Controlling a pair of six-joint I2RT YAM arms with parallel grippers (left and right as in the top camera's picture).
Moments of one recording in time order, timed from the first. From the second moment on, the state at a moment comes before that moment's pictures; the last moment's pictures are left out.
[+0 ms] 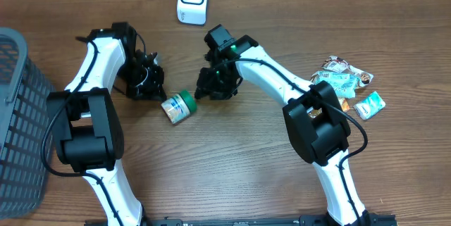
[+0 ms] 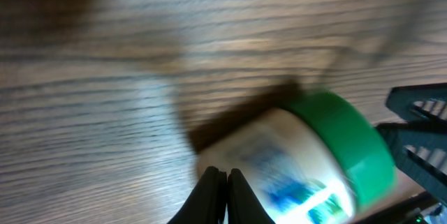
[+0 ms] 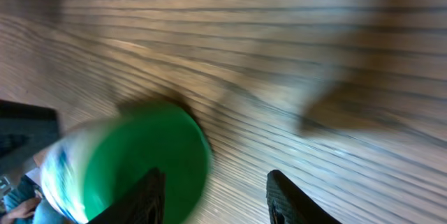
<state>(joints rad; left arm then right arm) 0.06 2.10 1.57 -1.21 0.38 0.00 0.61 2.32 1.87 -0.91 -0.48 0.57</state>
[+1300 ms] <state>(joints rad) 0.07 2.10 1.52 -1.14 0.29 0.10 0.71 2.32 1.86 -0.90 -0.36 0.60</state>
